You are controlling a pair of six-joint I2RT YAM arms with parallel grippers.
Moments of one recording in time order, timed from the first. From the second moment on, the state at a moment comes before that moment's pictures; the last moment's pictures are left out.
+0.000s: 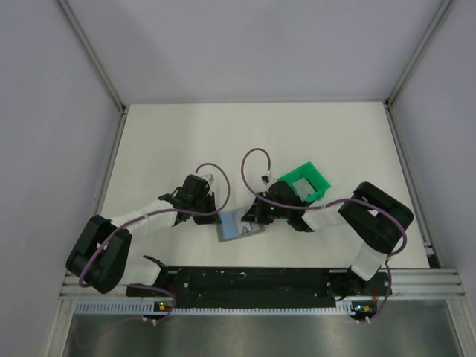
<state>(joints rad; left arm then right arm) -0.50 1.33 0.57 -0.25 0.21 -0.55 0.83 1.71 0.61 0.51 -0.27 0.91</state>
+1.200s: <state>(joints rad) -0.50 1.33 0.57 -0.23 0.21 -0.56 0.88 1.71 0.62 0.44 -0.18 0.99</state>
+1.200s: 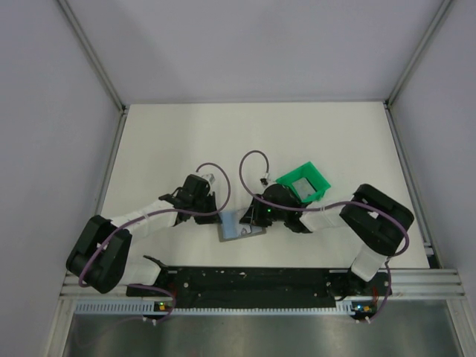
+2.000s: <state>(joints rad) -0.51 1.33 0.57 -0.23 0.22 -0.56 0.89 1.65 0.75 0.12 -0.14 0.84</state>
